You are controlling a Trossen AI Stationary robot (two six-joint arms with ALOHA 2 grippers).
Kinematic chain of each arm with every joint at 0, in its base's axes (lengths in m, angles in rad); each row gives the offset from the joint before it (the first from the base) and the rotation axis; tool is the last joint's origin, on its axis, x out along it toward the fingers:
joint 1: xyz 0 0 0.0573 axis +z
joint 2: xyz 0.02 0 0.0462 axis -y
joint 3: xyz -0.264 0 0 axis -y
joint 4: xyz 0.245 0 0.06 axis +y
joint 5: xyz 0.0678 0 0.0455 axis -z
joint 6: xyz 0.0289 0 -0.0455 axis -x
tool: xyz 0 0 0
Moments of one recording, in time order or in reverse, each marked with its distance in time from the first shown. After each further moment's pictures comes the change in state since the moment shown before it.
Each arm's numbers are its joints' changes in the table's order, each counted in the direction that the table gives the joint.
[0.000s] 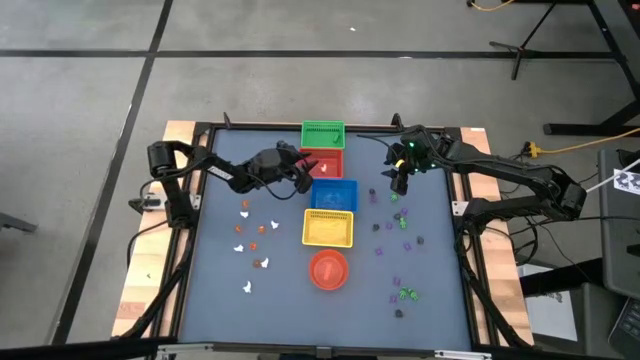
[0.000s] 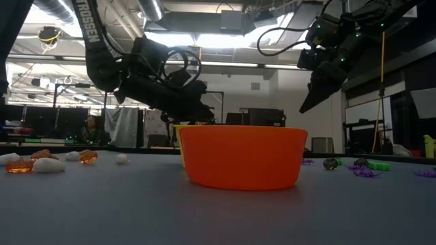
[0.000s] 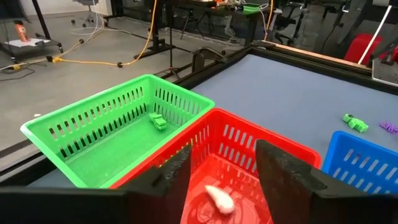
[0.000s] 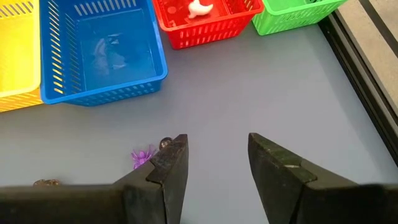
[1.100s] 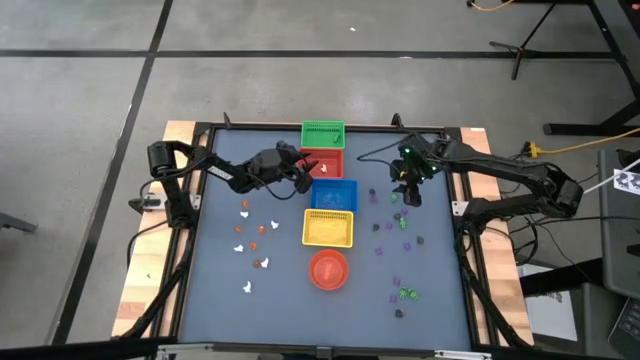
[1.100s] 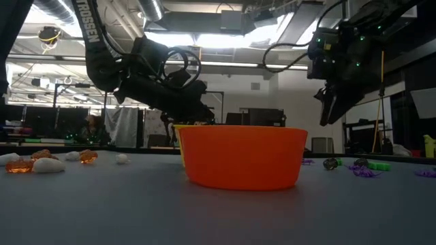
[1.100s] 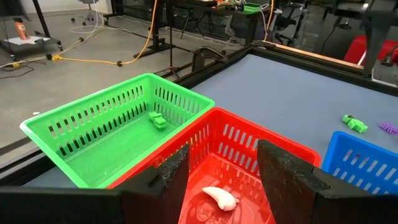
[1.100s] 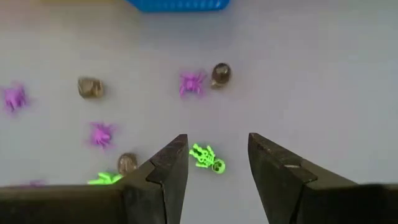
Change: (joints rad) left arm 0.000 0.000 -0.001 0.000 0.000 0.011; right arm 0.001 -0.045 0.000 0.240 -0.104 0.250
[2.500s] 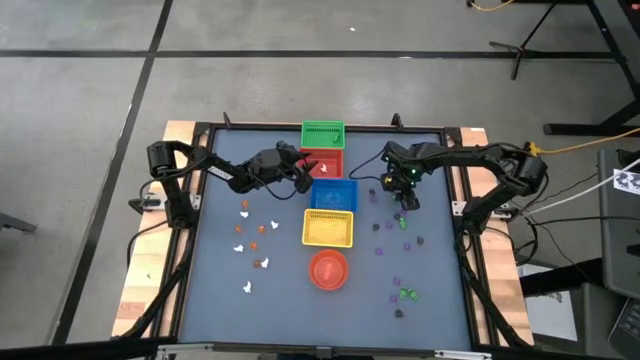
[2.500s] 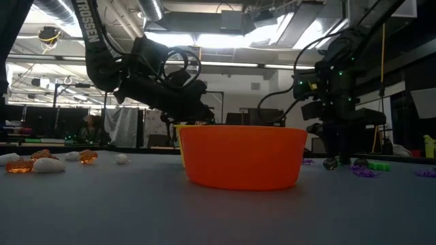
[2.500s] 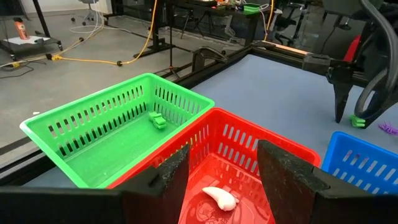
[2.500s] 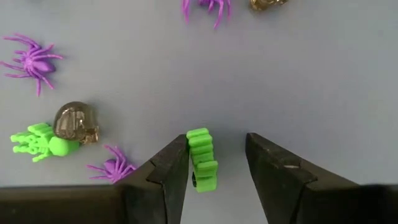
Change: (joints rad) left arm 0.000 0.000 0.000 0.000 0.000 0.000; right arm -0.001 -0.351 0.003 -0.023 0.055 0.226
